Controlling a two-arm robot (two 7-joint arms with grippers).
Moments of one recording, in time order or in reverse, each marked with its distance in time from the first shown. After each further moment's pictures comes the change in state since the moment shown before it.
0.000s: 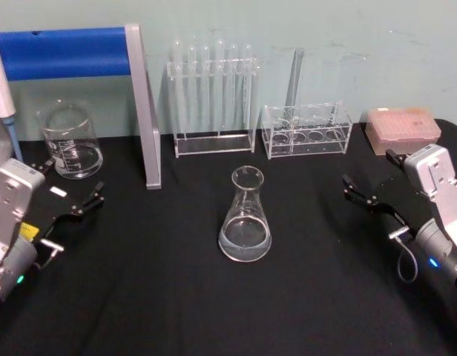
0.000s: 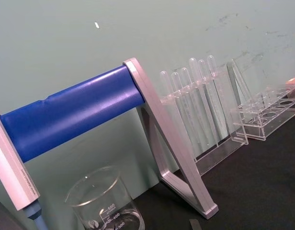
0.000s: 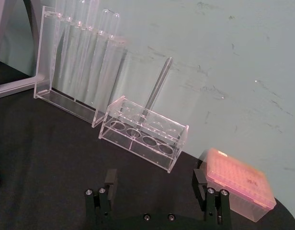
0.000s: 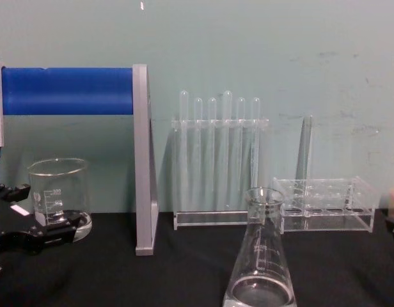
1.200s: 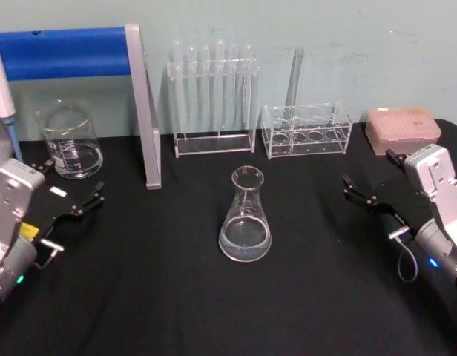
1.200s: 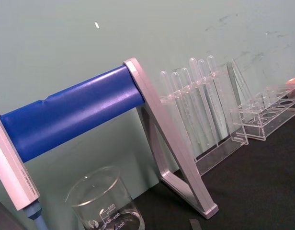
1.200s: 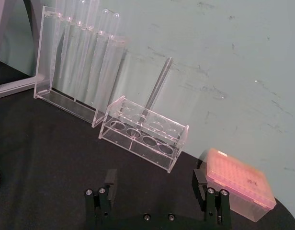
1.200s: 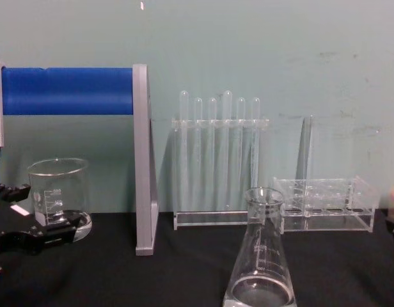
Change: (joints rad) left arm 0.000 0.000 0.000 0.000 0.000 0.000 0.000; right arm 0.000 0.000 0.000 0.000 0.000 0.000 0.000
